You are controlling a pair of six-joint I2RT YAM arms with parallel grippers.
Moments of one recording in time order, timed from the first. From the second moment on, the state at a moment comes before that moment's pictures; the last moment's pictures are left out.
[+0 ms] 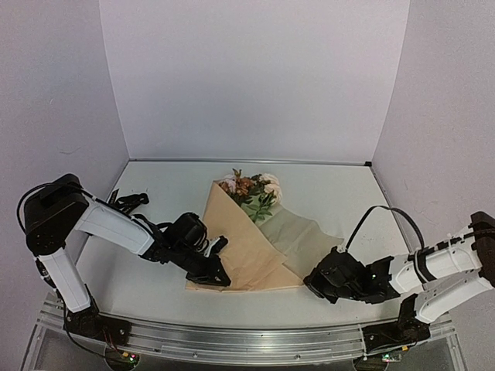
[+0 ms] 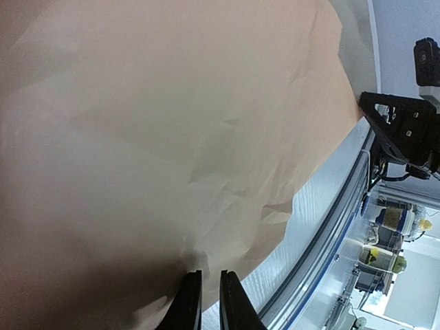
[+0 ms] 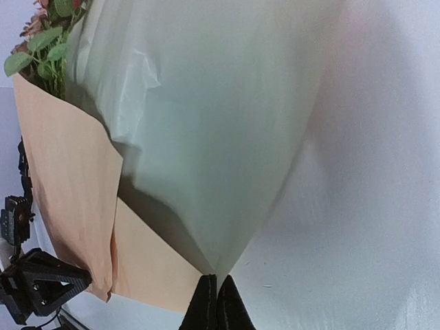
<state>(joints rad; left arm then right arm) -0.91 1.74 0.76 0.06 0.55 -0.74 1.11 1.32 0.38 0.08 0.32 1.50</state>
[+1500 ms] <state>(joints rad) -0.95 1.77 0.95 -0.03 0.47 -0.73 1.21 1.50 0.91 -0.13 0.36 0.99</state>
